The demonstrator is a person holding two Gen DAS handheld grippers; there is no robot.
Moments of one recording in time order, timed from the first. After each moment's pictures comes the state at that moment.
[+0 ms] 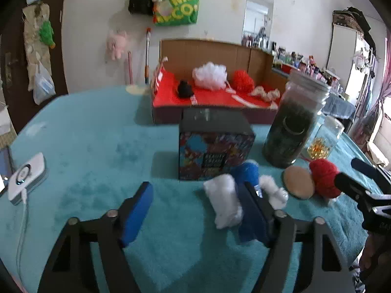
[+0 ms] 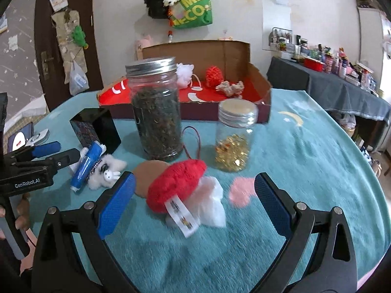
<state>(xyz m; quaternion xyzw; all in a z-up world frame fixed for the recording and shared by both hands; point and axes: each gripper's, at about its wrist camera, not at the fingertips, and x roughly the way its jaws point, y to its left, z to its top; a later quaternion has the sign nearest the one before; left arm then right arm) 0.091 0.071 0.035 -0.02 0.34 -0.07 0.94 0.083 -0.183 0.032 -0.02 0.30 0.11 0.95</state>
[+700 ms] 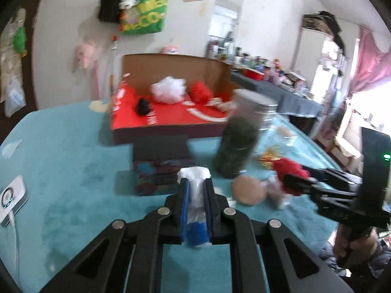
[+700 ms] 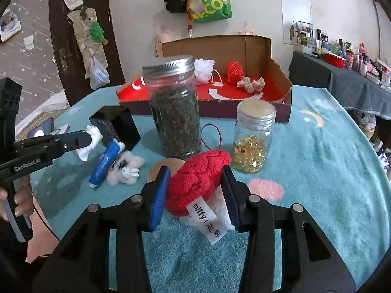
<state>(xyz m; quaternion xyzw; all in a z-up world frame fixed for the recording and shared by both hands) 0.075 0.045 0.073 -0.02 0.32 -0.19 0.93 0.083 -0.193 0.039 0.01 0.31 0.18 0.93</state>
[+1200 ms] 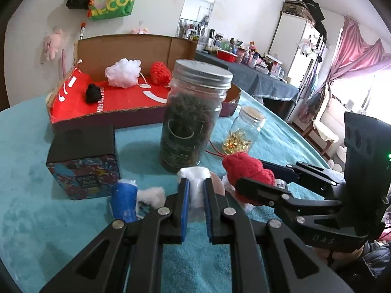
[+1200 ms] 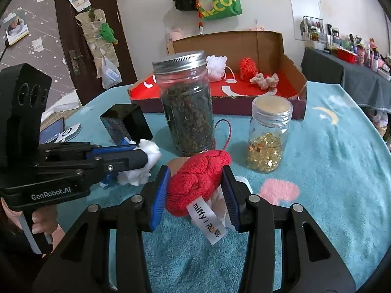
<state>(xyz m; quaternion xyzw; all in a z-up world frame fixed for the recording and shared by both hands) 0.097 -0.007 0.054 -0.02 0.36 -0.26 0.90 0.089 -0.189 0.033 0.02 0.32 0.22 0.92</state>
